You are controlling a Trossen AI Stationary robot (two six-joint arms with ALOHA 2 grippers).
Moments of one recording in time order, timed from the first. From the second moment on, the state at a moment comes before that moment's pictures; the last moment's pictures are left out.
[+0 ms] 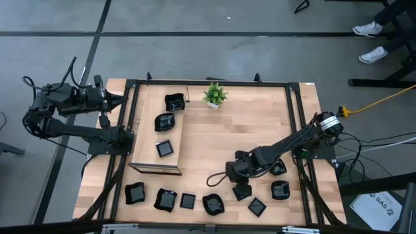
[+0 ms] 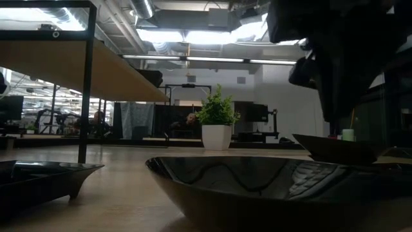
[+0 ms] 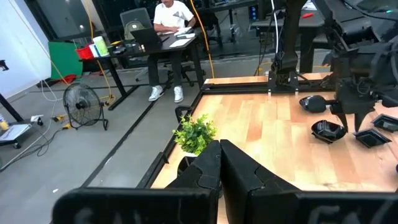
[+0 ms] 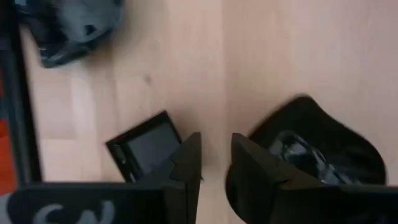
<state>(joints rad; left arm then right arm) 0.04 0.41 1.16 -0.98 -0.32 0.12 0.42 1.73 1.19 -0.66 -0.03 0.50</state>
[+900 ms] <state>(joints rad) 0.04 0.41 1.16 -0.98 -0.32 0.12 0.47 1.80 1.19 -0.68 0.16 0.74</state>
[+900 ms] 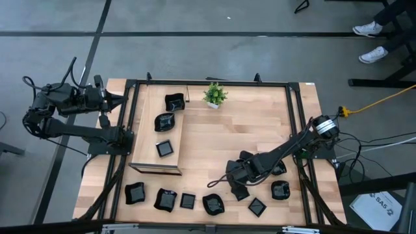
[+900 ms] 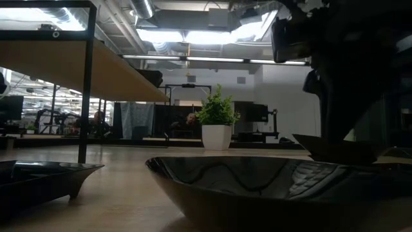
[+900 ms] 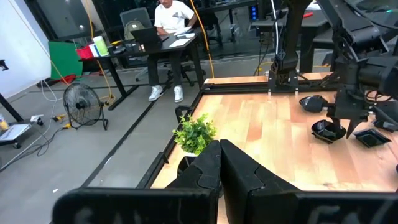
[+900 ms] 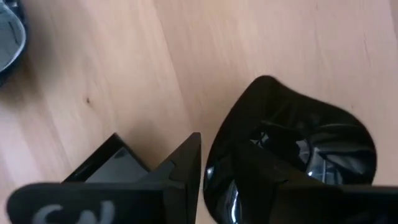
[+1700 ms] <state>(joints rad) 0.04 0.41 1.16 -0.98 -0.32 0.12 0.47 1.81 1.21 -0.70 0.22 0.74</state>
